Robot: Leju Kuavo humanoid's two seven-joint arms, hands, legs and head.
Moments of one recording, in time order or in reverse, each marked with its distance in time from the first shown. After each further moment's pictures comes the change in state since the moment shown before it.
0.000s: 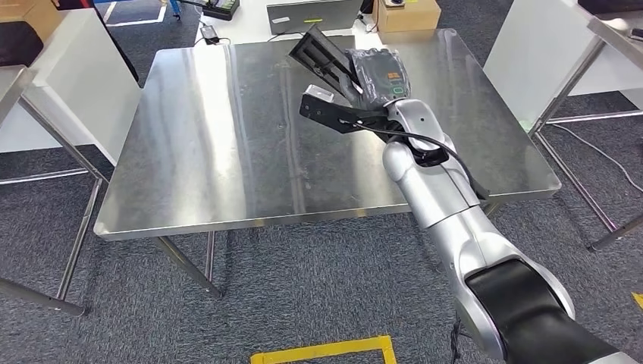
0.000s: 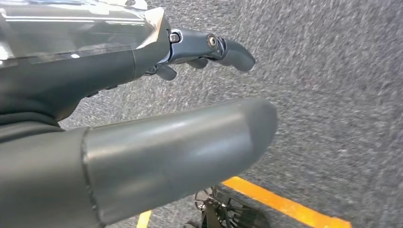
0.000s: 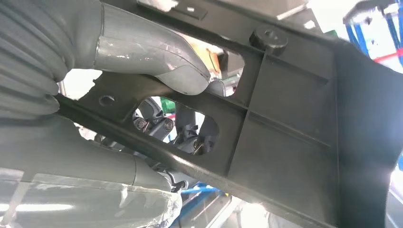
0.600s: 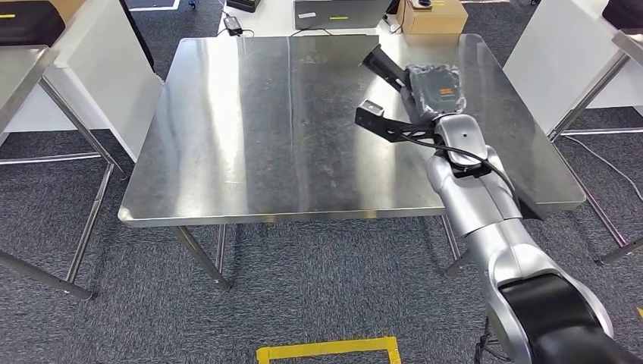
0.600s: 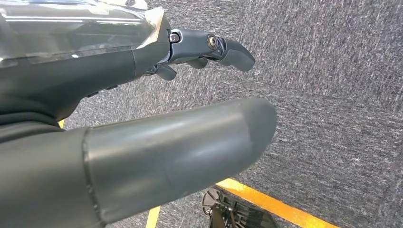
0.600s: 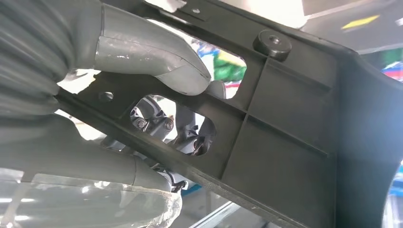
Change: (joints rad) left arm 0.001 0.006 0.003 -0.002 -0.048 -0.030 -0.007; right arm 0.064 -0.174 -0.080 -0.007 0.195 -0.047 0.090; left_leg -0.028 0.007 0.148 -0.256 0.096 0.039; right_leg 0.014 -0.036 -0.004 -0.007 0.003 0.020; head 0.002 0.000
